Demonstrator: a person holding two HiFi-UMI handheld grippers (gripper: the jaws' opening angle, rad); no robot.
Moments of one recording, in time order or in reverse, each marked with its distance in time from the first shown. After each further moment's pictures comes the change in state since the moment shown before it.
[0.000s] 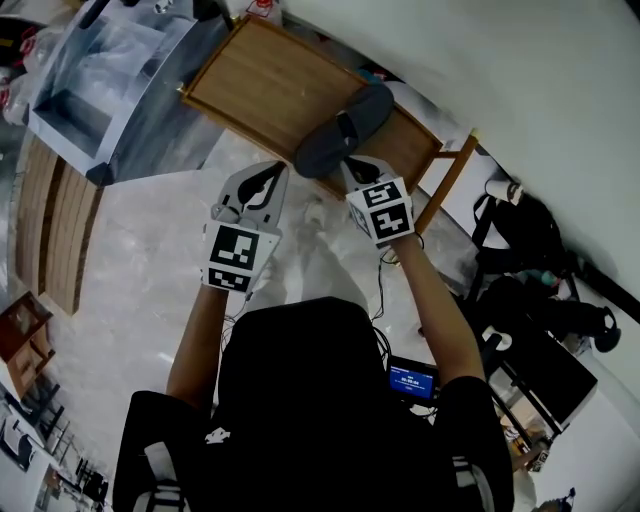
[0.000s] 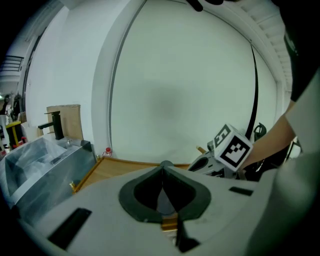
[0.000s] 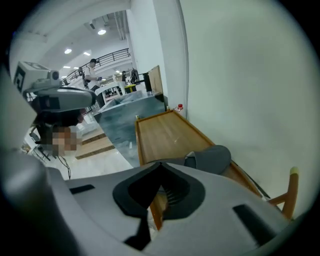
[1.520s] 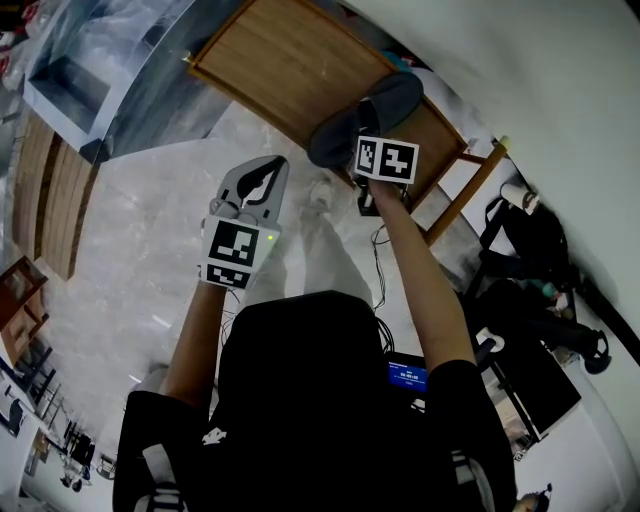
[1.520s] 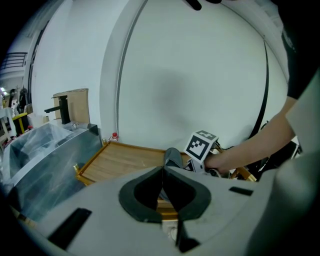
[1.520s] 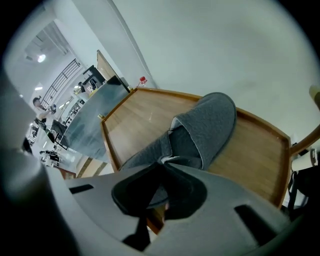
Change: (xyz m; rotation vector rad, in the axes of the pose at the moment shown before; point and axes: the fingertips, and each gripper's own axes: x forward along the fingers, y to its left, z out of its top) left arm 0.011 0.022 -0.053 -0.064 0.105 0.045; right arm 0.104 -0.042 -0.051 0.504 0.210 -0.047
